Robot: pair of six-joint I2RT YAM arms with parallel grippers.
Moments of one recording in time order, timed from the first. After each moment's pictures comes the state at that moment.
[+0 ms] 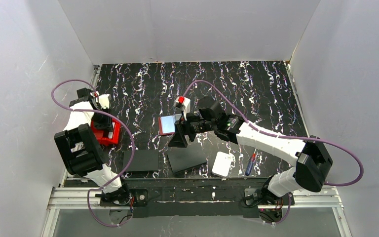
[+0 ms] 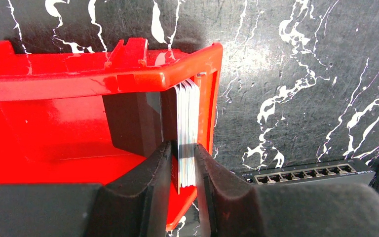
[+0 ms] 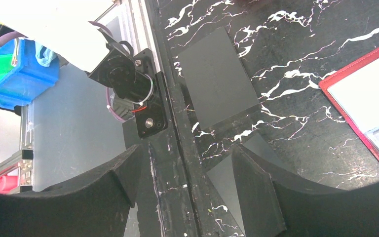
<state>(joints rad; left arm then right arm) 0.37 1.63 1.16 -0.85 0.22 0.33 0.97 1.44 1.10 -0.08 -0.56 0.31</state>
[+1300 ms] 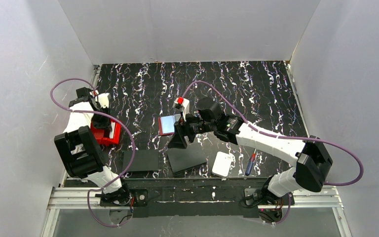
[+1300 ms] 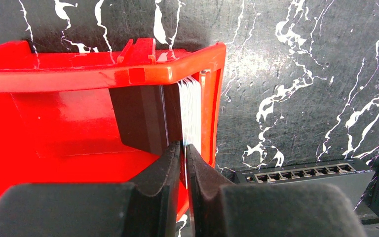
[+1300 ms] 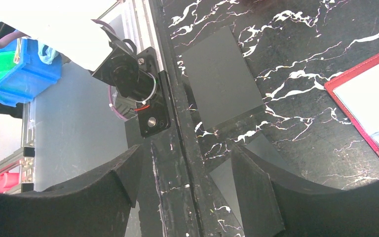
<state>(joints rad) 0.37 1.60 1.16 -0.85 0.22 0.34 0.98 1.44 1.10 -0.08 -0.57 0.31</state>
